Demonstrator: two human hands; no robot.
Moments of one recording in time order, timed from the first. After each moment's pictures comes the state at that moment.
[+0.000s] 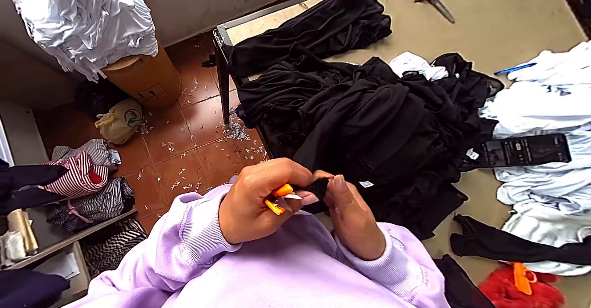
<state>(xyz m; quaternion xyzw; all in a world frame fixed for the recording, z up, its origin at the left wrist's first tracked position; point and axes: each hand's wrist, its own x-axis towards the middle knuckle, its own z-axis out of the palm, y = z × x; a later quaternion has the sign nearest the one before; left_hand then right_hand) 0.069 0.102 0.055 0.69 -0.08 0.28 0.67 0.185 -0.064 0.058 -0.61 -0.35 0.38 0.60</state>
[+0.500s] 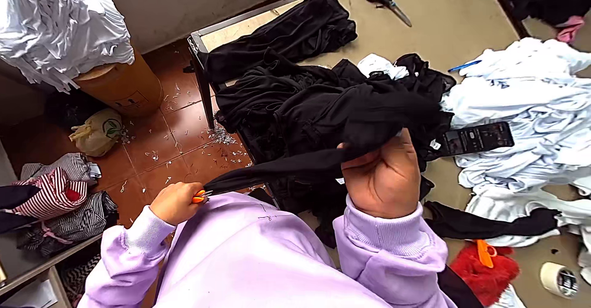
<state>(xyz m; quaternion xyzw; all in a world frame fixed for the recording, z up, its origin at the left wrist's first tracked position) -0.002 0.164 -0.046 0.89 0.19 -0.19 0.37 0.245 -0.059 0.078 -0.46 -0.14 0.22 0.85</state>
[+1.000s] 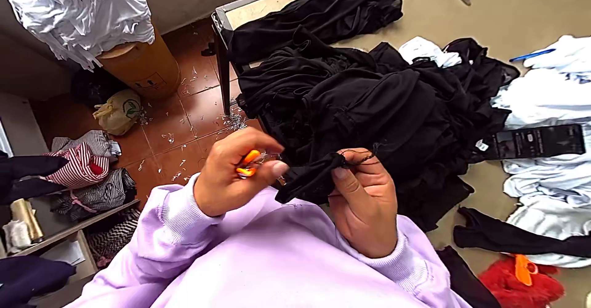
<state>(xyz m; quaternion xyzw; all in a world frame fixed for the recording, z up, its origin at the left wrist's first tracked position) 0.058 0.134 0.035 0.74 0.00 0.29 0.61 0.175 -0.054 0.064 -0.57 -0.26 0.29 0.73</state>
